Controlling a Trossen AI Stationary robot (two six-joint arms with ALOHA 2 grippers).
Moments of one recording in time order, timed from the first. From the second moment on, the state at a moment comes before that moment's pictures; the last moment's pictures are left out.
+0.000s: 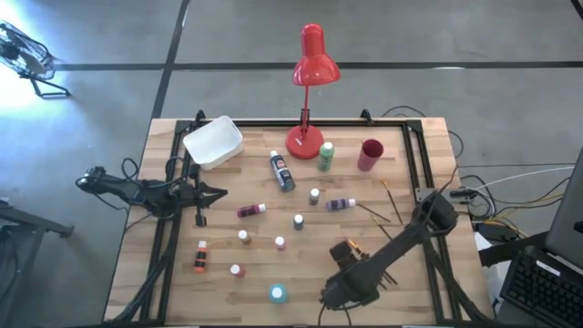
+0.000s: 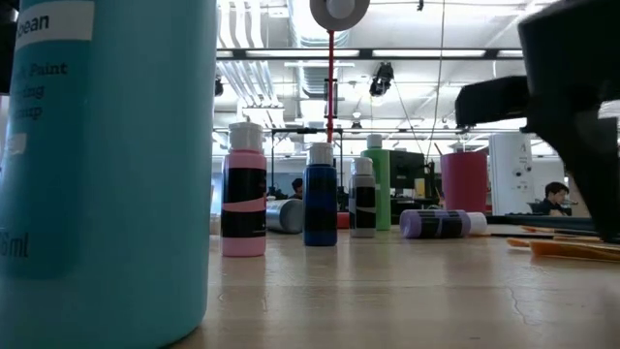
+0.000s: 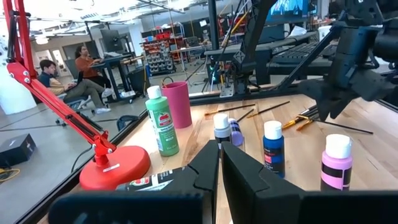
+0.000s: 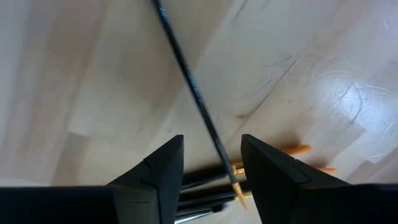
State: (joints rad) left arm -0.32 0.04 0.05 -0.06 -0.48 0.16; right arm 0.65 2.14 1.57 -1.20 0.09 0.17
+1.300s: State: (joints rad) left arm -0.32 0.04 0.05 -0.06 -0.48 0.16; right arm 0.65 2.15 1.65 -1.21 0.20 0.23
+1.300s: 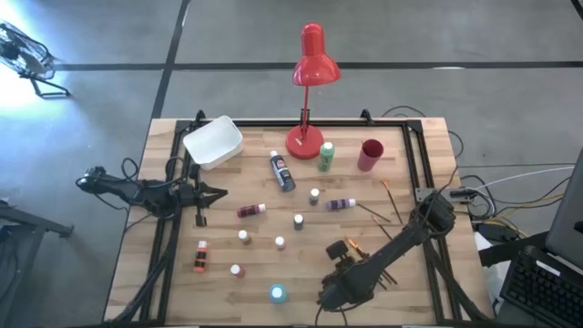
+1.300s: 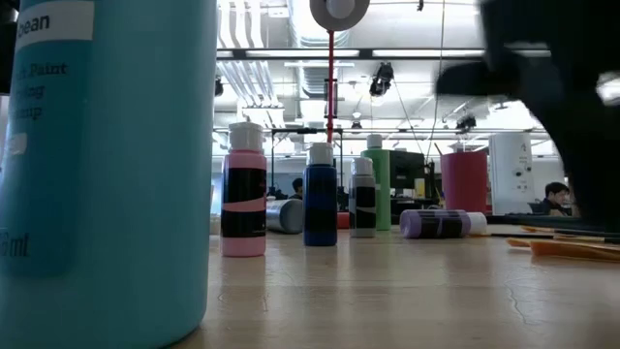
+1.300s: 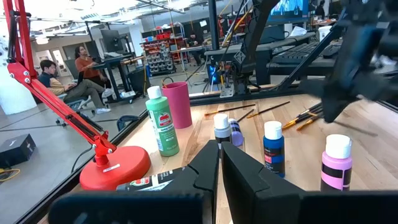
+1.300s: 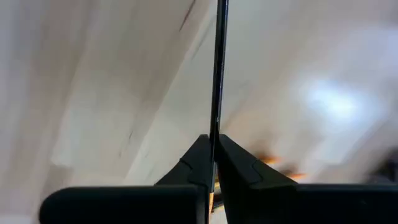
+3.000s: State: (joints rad) left arm -0.32 0.05 0.05 -0.05 -0.48 0.16; right arm -0.41 1.68 1.65 -1.57 0.89 -0.28
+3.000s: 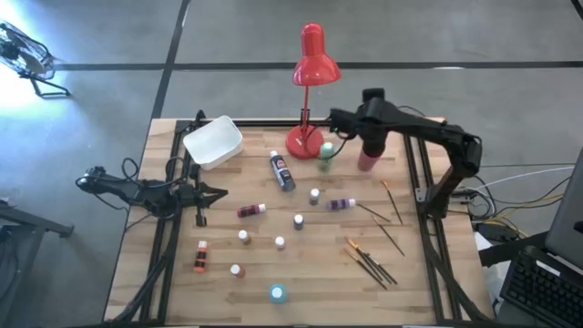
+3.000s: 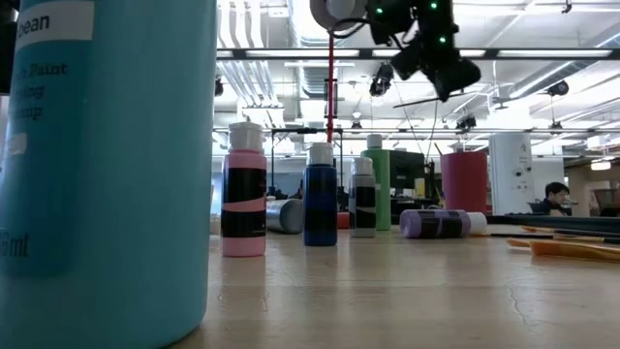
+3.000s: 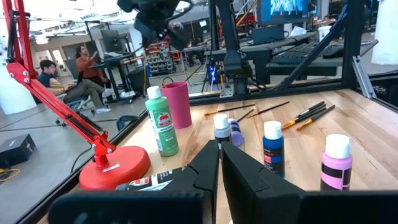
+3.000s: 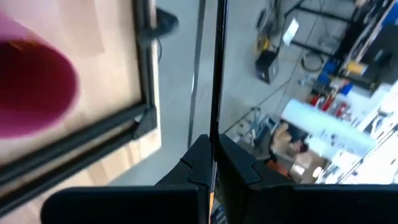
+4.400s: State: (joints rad) left arm -0.32 0.05 0.05 -0.05 -0.48 0.16; right arm 0.28 0.80 0.70 0.34 0.50 -0.20
